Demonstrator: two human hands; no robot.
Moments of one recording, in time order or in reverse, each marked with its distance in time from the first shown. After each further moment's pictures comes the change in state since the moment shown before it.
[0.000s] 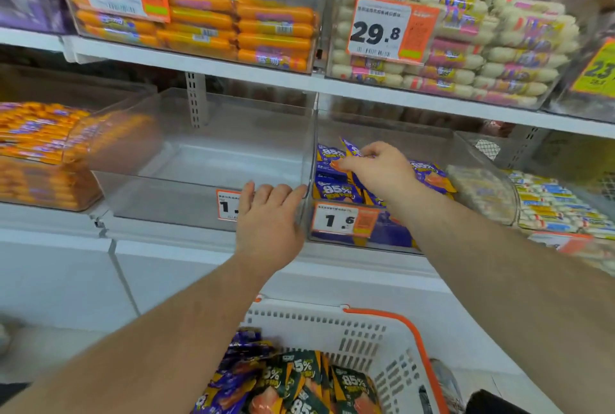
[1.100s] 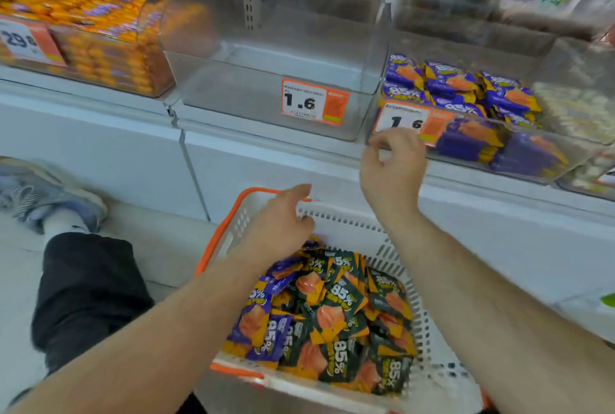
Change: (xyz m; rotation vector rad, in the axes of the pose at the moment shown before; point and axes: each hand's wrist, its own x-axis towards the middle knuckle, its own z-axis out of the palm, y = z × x) left_hand -0.147 -0.027 -0.014 -0.625 -0.523 -0.469; right_hand -0.109 0.069 0.123 0.222 0.428 -0.561
